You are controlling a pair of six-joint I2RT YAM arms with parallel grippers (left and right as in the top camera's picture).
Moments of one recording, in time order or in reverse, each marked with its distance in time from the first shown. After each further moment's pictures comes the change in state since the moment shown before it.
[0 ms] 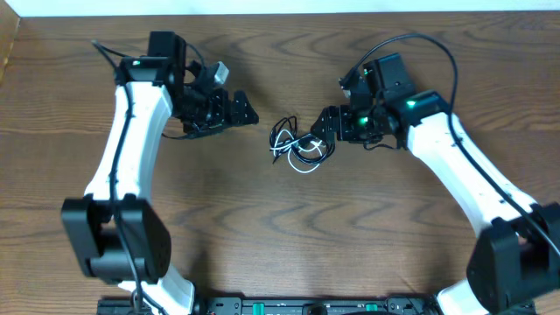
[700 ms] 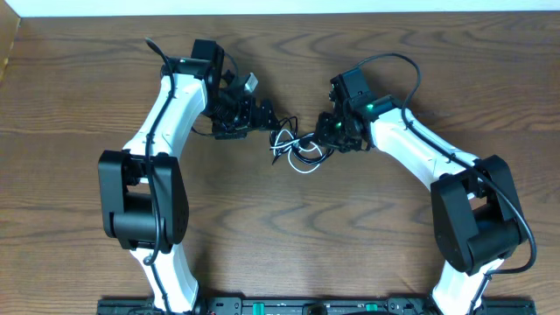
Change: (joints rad) left arm -0.095 0.186 0.000 0.131 0.003 -0.015; right arm 0.072 0.217 0.000 0.139 0.154 0.217
